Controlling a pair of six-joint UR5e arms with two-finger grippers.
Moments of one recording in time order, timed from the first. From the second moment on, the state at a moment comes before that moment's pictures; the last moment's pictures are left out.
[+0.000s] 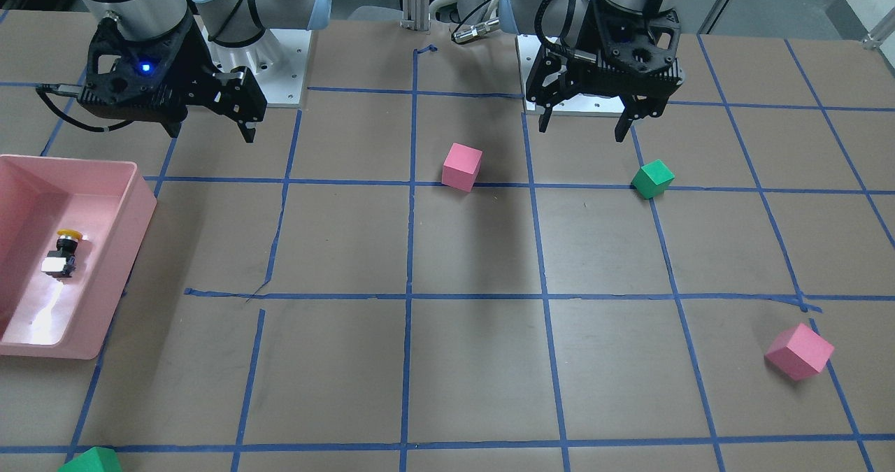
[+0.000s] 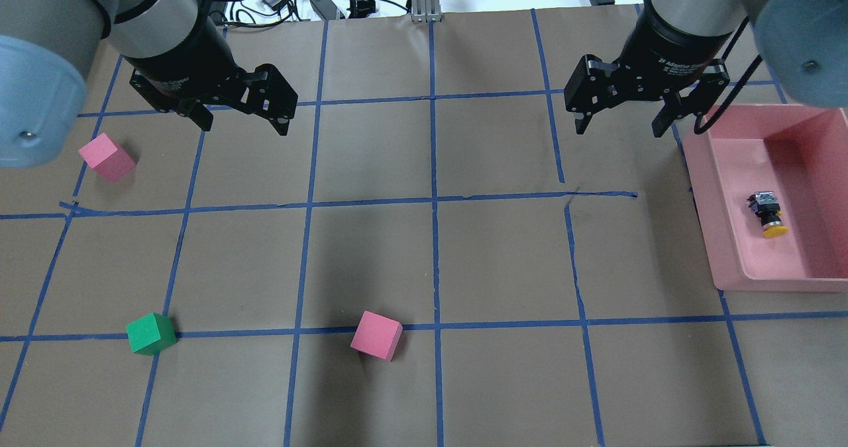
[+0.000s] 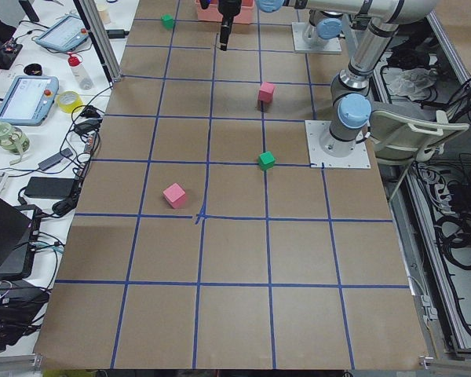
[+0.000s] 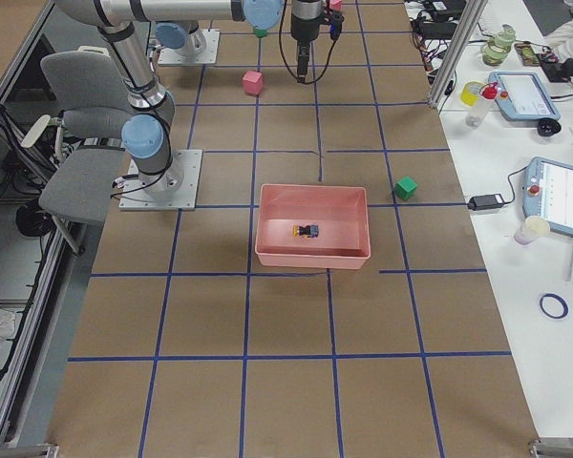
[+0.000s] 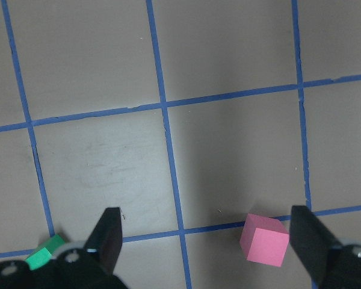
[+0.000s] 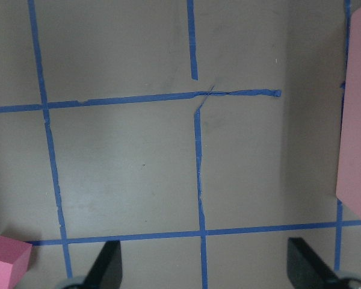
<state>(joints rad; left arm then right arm) -1.64 -1.51 -1.59 -1.51 1.56 0.05 1.58 -1.60 1.59 -1.54 -1.58 0.07</state>
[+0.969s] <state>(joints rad) -1.64 -1.51 -1.59 -1.51 1.56 0.05 1.39 -1.57 1.60 -1.59 -1.60 -0.17</state>
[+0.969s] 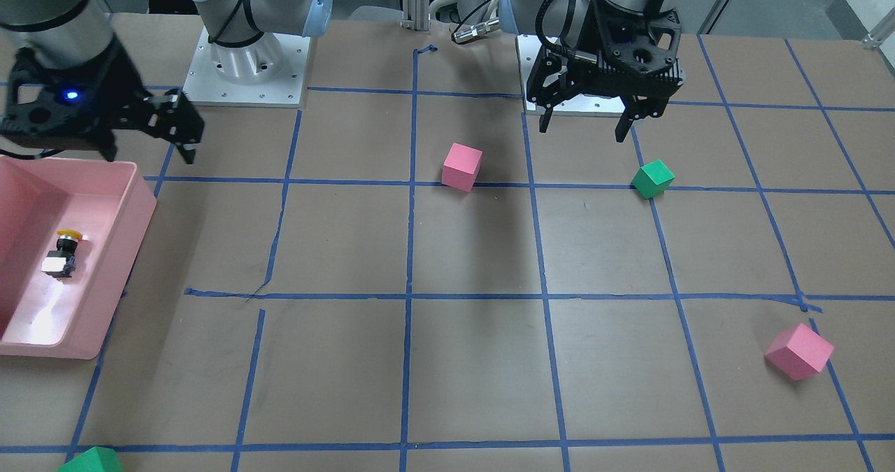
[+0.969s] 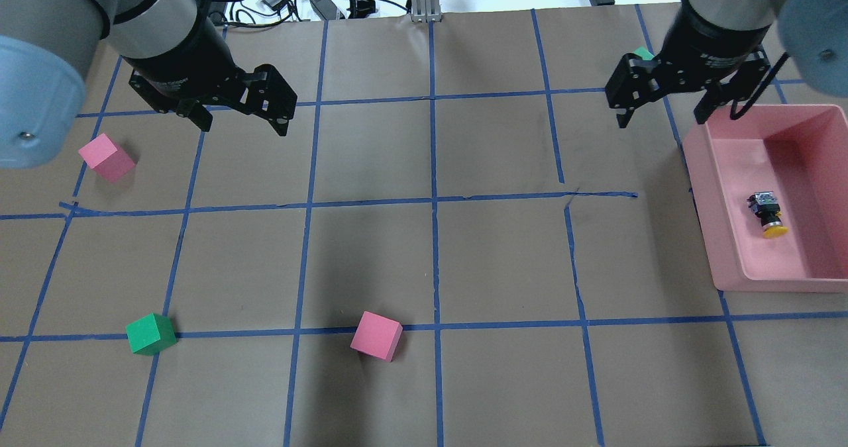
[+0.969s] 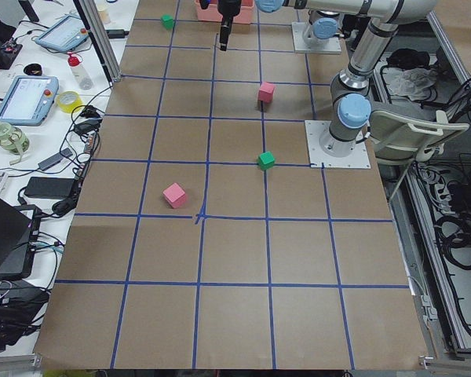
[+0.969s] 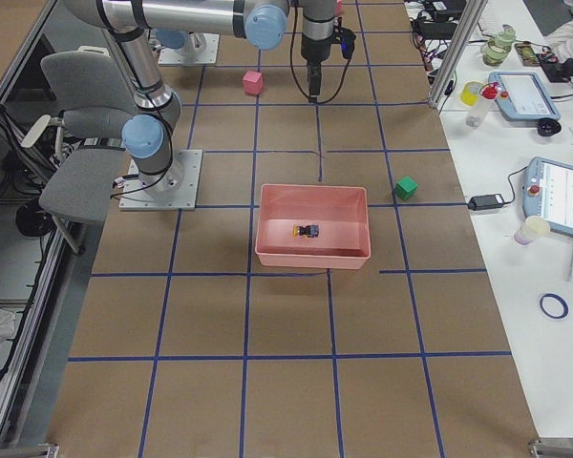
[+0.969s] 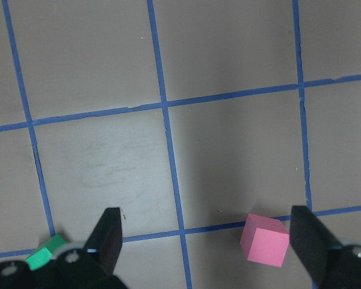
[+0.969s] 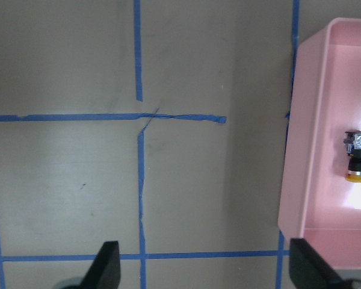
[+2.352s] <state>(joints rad) -1.64 -1.51 -1.59 -1.51 1.56 0.05 0.93 -1.26 1.90 -2.23 -1.59 -0.57</state>
